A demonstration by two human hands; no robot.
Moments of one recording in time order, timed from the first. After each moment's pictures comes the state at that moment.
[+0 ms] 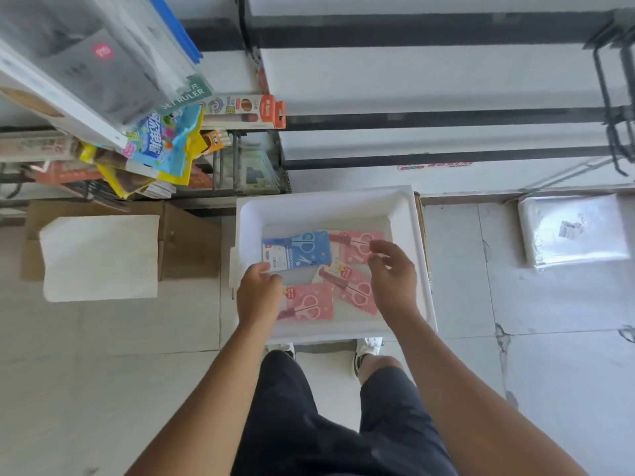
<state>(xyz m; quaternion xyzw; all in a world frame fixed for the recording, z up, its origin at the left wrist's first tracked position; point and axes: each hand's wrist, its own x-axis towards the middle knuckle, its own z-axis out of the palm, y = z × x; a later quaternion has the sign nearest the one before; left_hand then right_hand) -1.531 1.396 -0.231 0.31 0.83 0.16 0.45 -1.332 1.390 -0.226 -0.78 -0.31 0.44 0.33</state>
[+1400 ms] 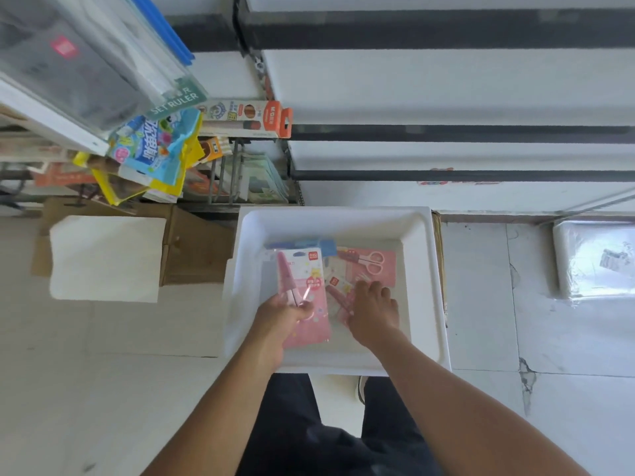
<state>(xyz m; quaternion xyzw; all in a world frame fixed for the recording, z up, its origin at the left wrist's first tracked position) -1.502 1.400 -0.248 0.16 0.75 0.16 0.62 -1.337 1.403 -0.325 -0.69 -0.61 0.34 -0.19</state>
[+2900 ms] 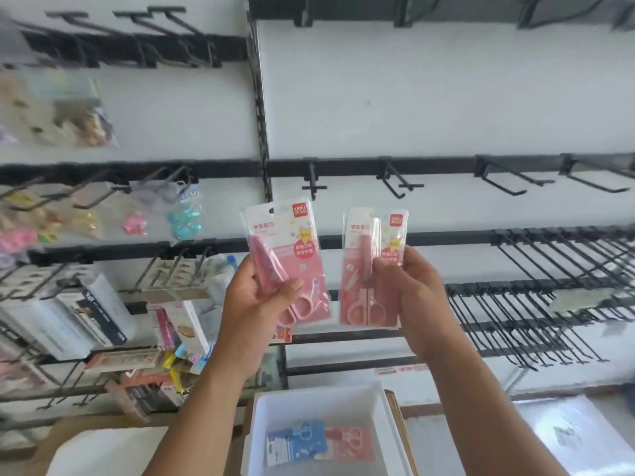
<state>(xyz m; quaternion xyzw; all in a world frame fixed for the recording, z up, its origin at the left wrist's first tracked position) -1.528 1.423 0.149 0.52 0.38 0.57 0.51 -1.310 1.418 0.153 -0.43 -0.44 0.49 0.62</state>
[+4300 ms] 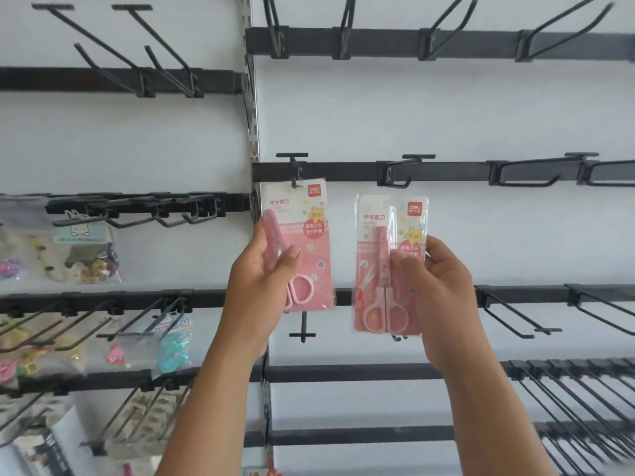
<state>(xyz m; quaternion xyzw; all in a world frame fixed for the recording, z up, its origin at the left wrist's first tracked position) -1.484 1.524 0.307 0.61 0.32 0.64 0.33 -1.283 1.488 0.306 -0.38 -0.50 0.36 0.69</state>
